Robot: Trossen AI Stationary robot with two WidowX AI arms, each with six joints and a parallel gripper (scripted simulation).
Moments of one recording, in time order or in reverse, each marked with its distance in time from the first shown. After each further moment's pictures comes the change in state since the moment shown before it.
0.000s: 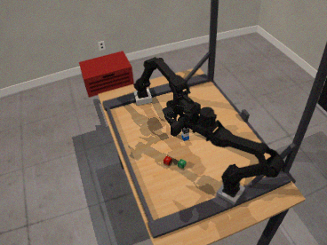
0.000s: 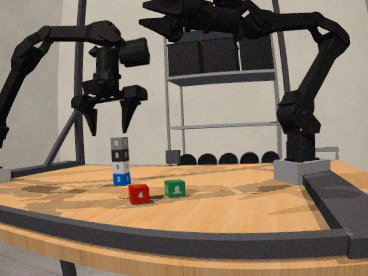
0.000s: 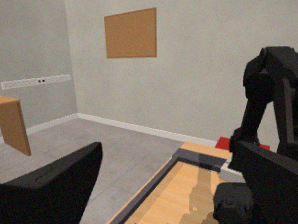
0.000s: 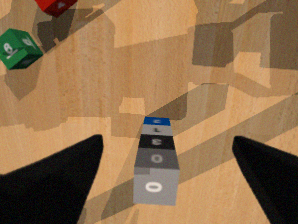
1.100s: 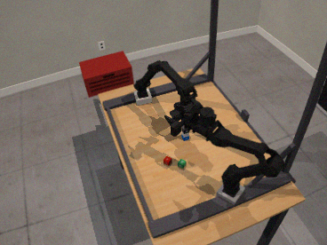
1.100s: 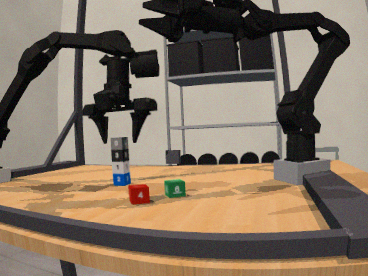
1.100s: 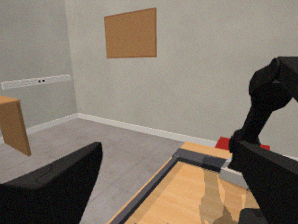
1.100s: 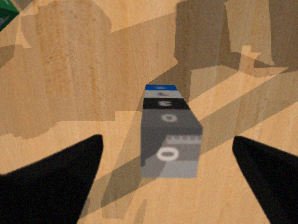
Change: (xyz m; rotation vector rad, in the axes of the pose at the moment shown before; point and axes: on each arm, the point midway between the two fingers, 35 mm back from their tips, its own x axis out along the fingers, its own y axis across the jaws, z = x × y) left arm 0.000 0.000 0.000 0.000 0.000 0.000; right arm 0.020 0.007 -0.040 0.034 0.053 -0.039
